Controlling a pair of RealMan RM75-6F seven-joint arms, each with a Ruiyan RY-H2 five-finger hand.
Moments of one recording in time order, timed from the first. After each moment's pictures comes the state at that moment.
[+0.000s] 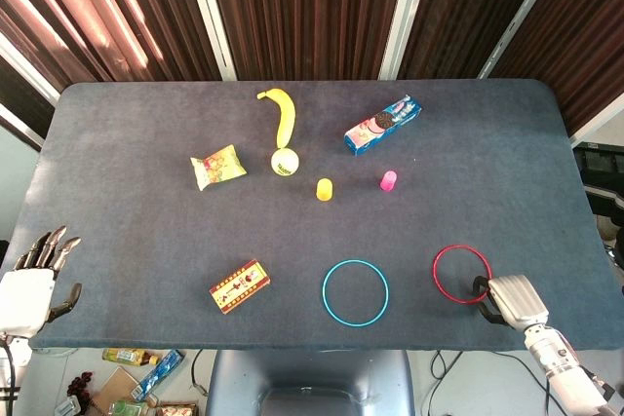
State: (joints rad) left arm -0.14 -1.14 -0.05 -1.59 1.45 1.41 0.10; right arm 0.24 -1.38 -0.08 -1.14 -1.55 1.12 0.16
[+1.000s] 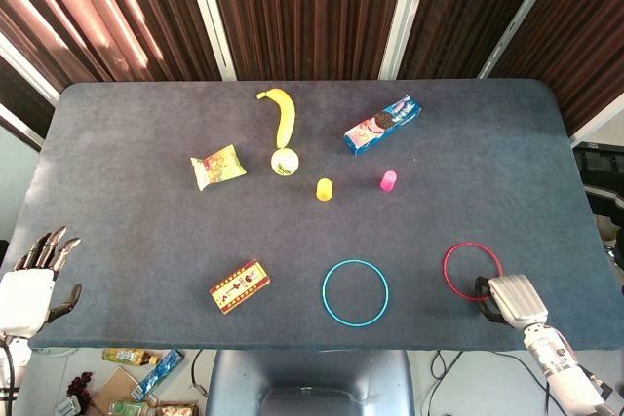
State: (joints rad) left arm -0.14 -1.13 -0.04 -1.60 1.44 1.41 0.09; right arm 0.24 -1.41 -0.08 -1.10 -1.55 1.13 0.16
